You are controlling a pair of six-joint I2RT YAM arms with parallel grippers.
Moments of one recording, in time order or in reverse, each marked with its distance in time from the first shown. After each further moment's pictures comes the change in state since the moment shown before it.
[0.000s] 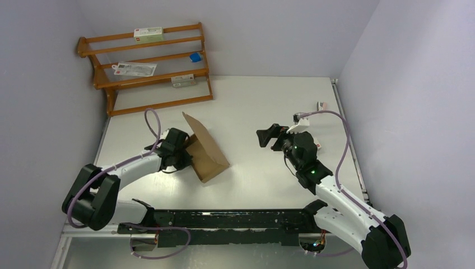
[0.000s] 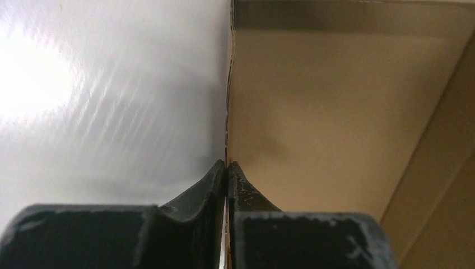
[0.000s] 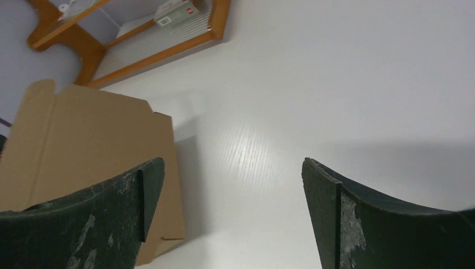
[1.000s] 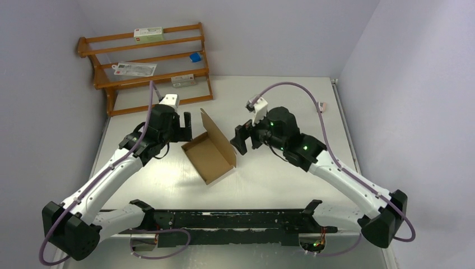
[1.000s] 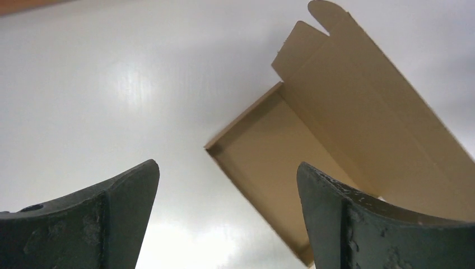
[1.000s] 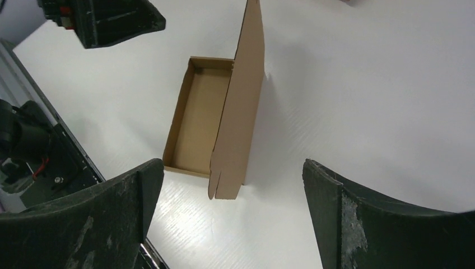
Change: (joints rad) left arm -0.029 -0.268 0.336 -0.201 -0.149 0.709; right arm 0.264 0.218 0.558 -0.541 -0.226 -0.400
